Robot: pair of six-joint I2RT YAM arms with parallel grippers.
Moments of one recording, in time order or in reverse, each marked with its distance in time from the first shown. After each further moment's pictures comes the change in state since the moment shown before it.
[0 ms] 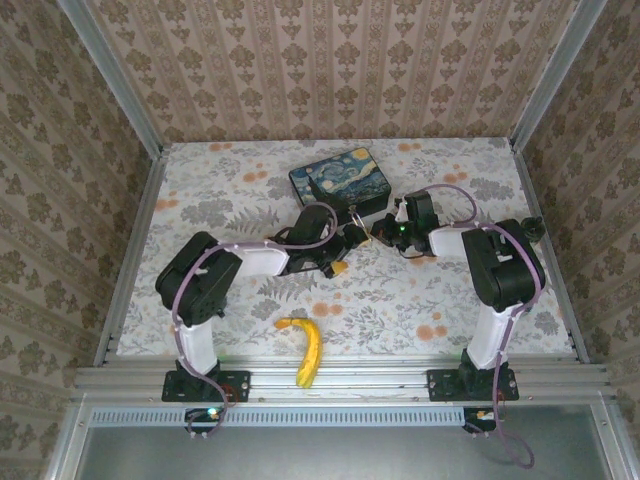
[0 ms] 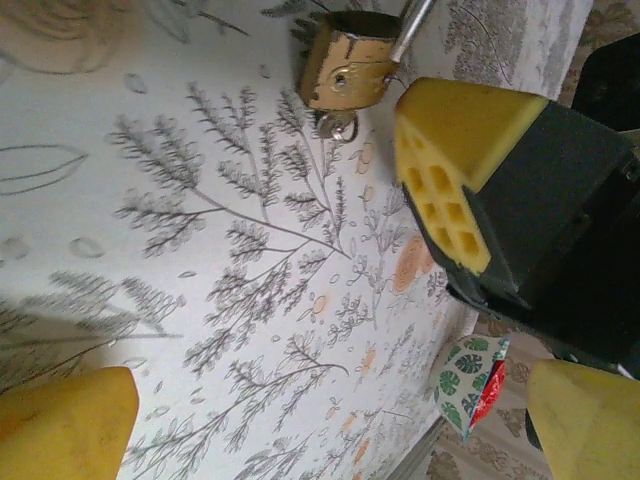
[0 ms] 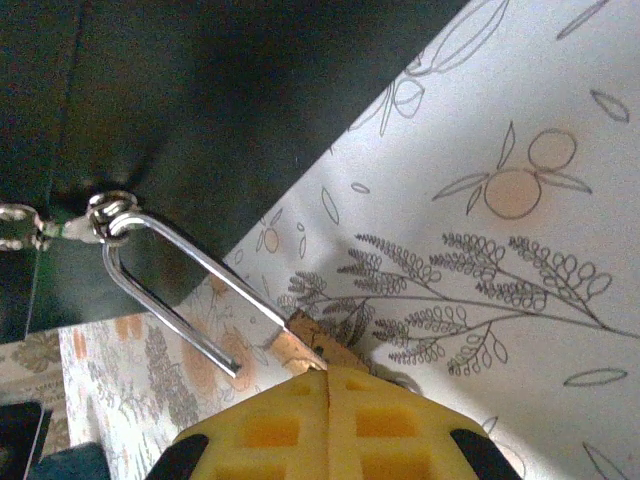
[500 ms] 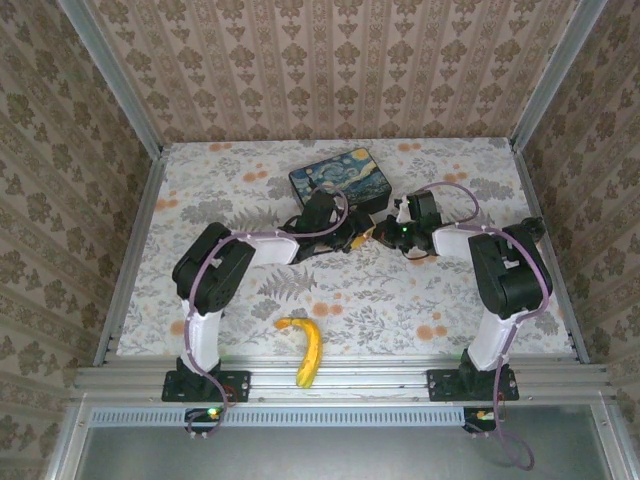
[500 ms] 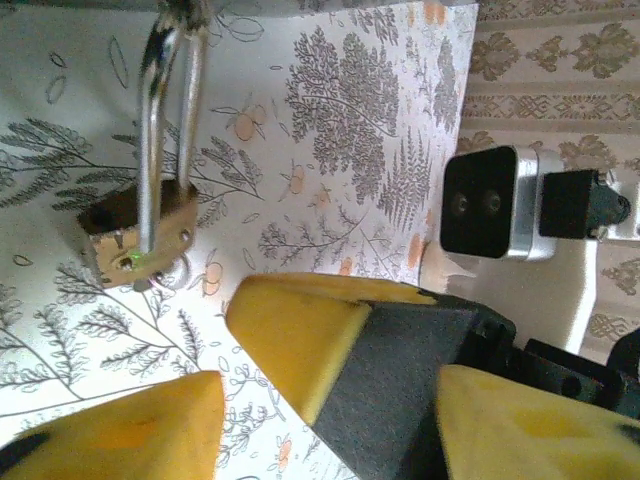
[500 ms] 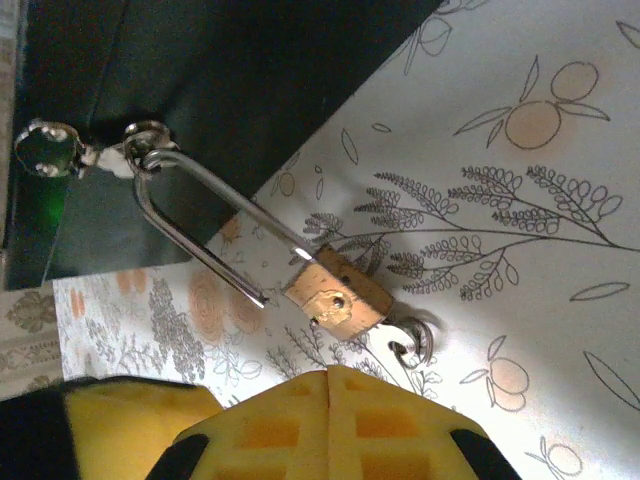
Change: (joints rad) left arm 0.007 0.146 0.157 0.166 0.027 0.022; right arm 0.000 -0.063 -0.002 -0.113 -0.041 -0.066
